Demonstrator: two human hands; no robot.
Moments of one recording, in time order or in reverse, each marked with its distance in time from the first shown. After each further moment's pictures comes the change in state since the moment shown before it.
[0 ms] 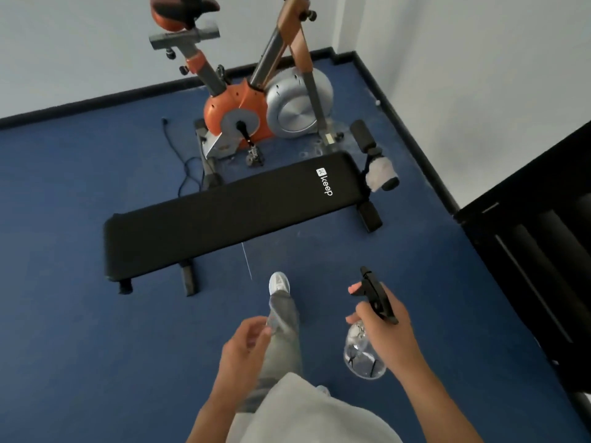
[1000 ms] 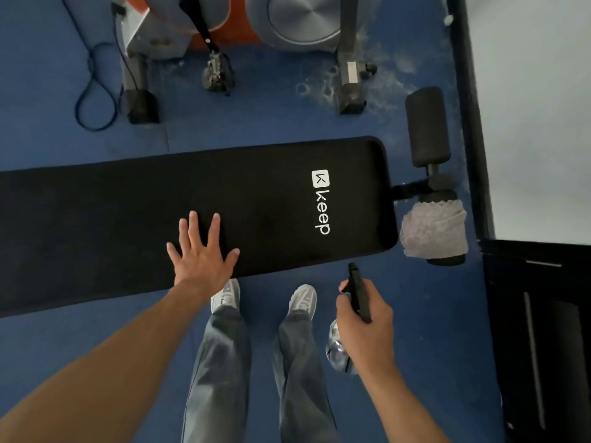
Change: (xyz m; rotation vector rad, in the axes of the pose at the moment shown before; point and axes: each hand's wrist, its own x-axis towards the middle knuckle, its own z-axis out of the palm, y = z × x) left_hand 0.594 0.009 0.146 0.901 0.009 -0.134; right_hand 0.522 0.059 0.046 -0.332 0.066 0.106
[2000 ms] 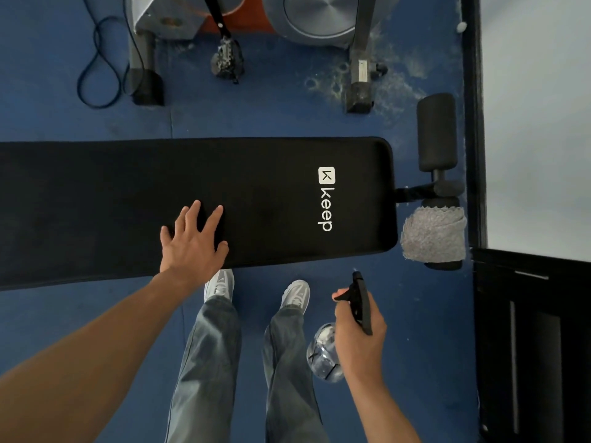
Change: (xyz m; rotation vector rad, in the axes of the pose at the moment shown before) left_hand -0.008 -0.018 -0.017 0.046 0.057 0.107; right_hand -0.022 -0.011 0.008 0.256 0.051 0.171
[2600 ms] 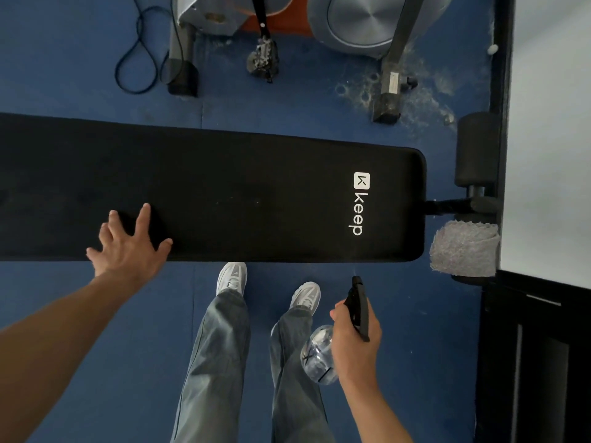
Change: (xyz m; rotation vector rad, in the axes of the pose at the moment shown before) left_hand -0.030 -0.148 -0.007 -0.029 -0.036 -0.450; right_hand -0.027 0.012 0.049 -0.073 -0.021 -0.073
